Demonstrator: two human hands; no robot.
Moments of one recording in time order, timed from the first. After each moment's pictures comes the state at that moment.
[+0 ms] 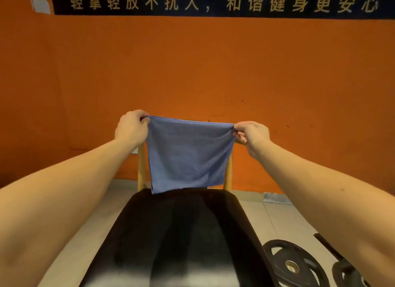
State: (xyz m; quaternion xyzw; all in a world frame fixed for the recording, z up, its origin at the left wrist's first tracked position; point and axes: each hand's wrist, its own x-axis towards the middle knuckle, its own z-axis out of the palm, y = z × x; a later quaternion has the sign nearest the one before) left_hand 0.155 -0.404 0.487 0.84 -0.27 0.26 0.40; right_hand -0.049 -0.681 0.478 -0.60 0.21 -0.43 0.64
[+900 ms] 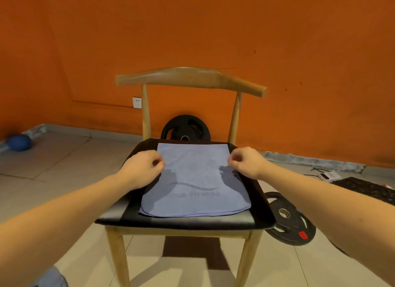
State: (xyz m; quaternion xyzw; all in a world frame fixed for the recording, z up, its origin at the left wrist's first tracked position) left_hand 0.073 -0.344 0.269 0.88 -0.42 0.03 0.24; right_hand -0.116 -0.638 0.301 -0.95 0.18 -0.08 0.23
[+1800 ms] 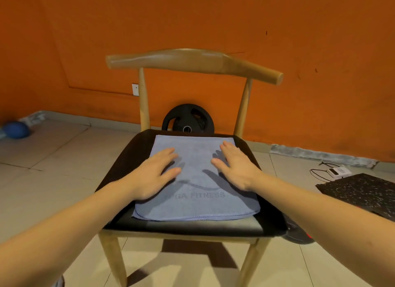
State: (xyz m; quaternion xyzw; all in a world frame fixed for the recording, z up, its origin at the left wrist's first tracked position) left_hand 0.060 -0.365 0.246 0.85 -0.47 -0.08 0.23; right_hand -0.080 -0.622 0.255 -0.98 0.15 -0.05 0.15
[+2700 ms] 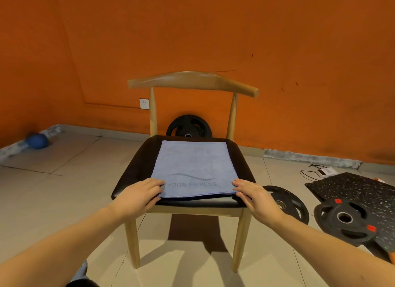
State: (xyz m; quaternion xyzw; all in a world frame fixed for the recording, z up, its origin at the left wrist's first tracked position) left_hand -0.016 -0.256 0.219 0.82 -0.56 0.12 0.06; right_hand -0.247 -0.599 0.202 -0.96 0.10 -0.19 0.16
